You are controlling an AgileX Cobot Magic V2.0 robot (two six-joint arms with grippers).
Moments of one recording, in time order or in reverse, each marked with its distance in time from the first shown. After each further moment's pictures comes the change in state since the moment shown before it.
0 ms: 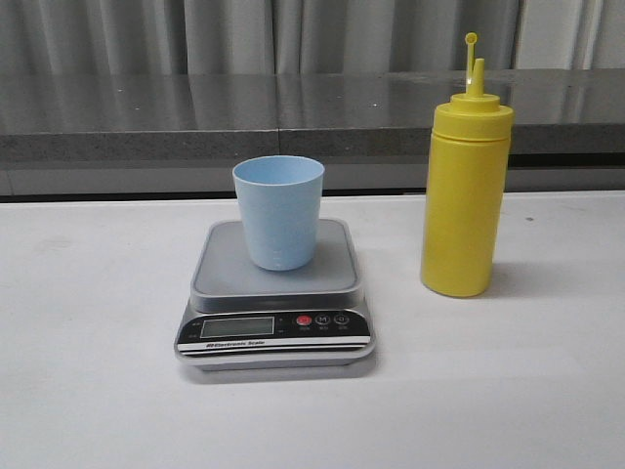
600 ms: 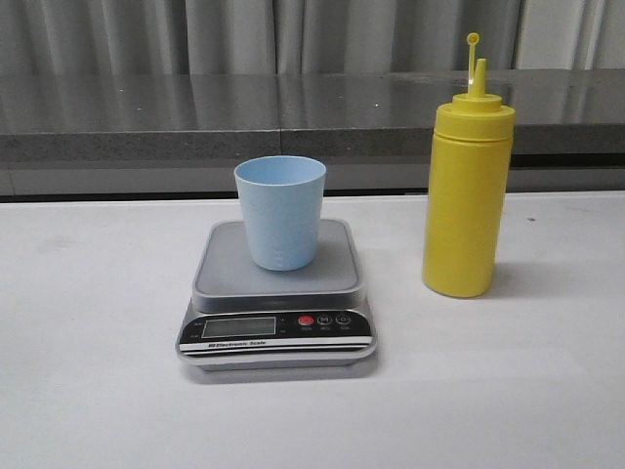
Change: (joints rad) left arm 0.051 -0.099 0.267 0.031 -0.237 0.000; right arm 0.000 0.000 0.000 0.000 0.000 0.000
